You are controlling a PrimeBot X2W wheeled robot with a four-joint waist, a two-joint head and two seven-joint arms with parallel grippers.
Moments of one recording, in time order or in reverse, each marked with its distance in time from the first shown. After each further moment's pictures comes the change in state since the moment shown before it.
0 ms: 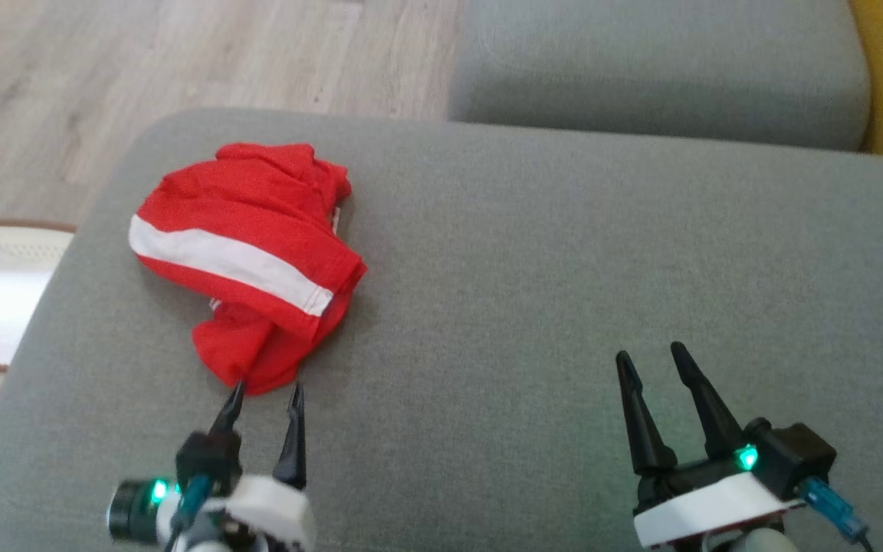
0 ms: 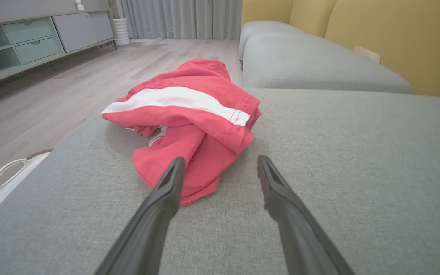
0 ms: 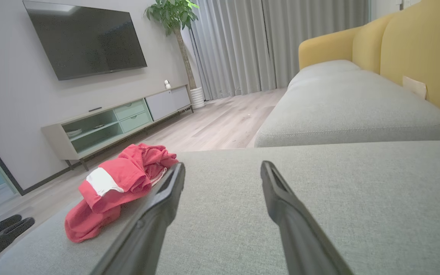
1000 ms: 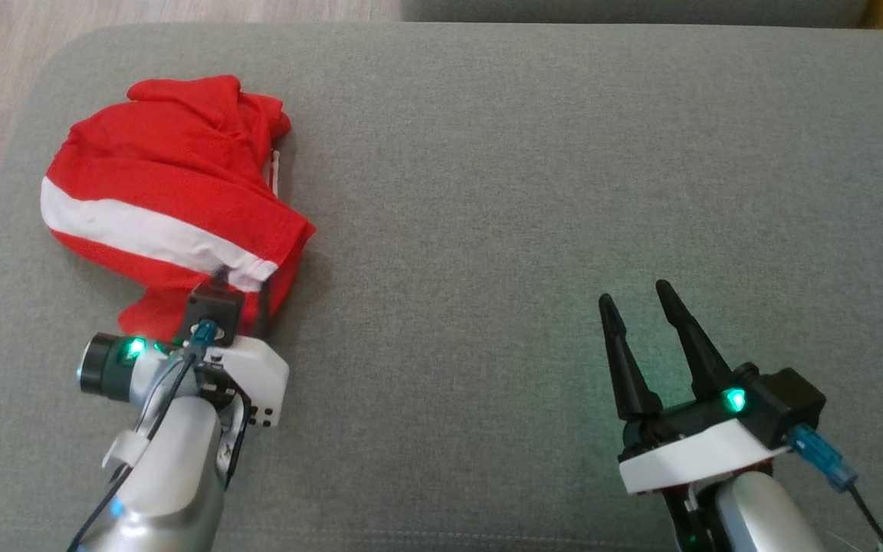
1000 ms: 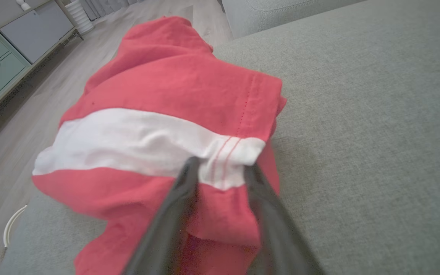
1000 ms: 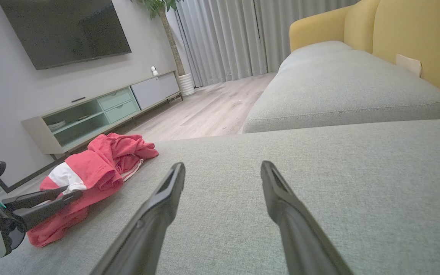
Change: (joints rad) left arm -0.452 0.059 -0.067 0.415 0.102 -0.005 0.061; right arm -0.124 -0.001 0.028 0.001 -0.036 0.000 0.000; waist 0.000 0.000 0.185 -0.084
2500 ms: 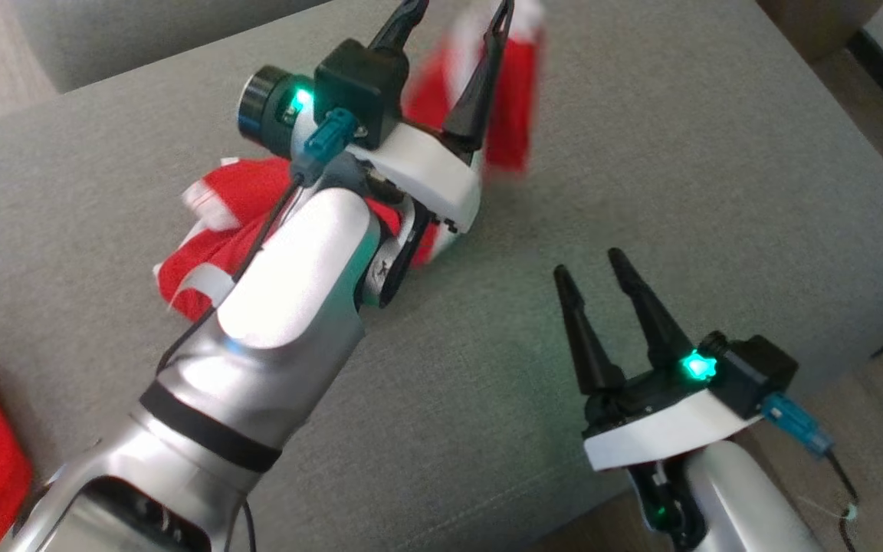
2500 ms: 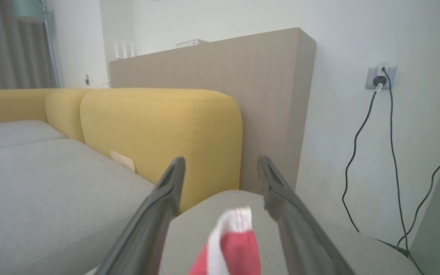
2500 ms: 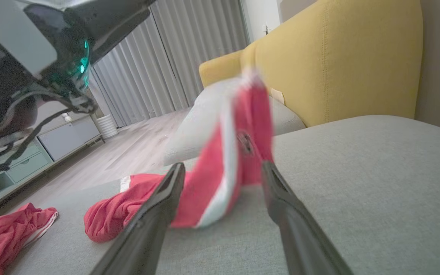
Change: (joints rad) left arm -0.453 -0.096 -0.433 -0.248 -0.441 0.069 -0.062; right arm -0.088 -0.002 0.119 -0.002 0.107 0.000 0.000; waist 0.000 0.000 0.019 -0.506
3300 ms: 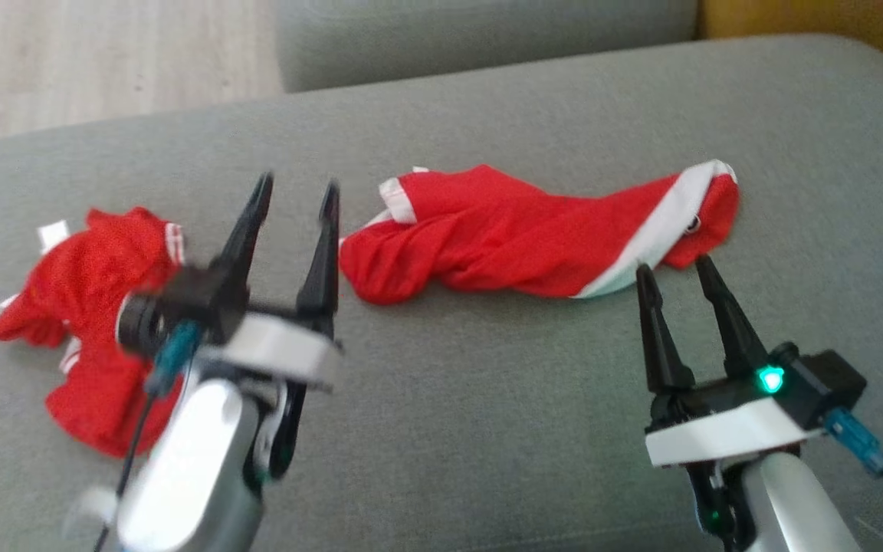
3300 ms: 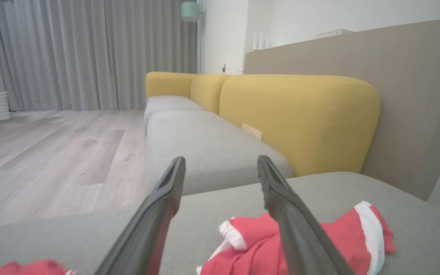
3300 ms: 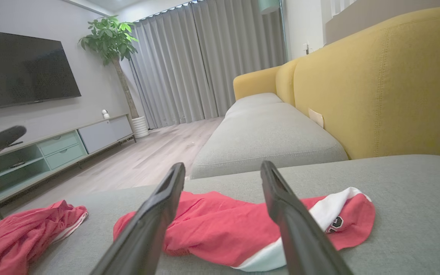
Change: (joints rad) left arm 0.537 0.117 0.304 -0.301 0.123 -0.017 0.000; right arm 0.054 0.000 -0.186 -0.010 -0.090 0.000 0.000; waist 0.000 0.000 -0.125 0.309
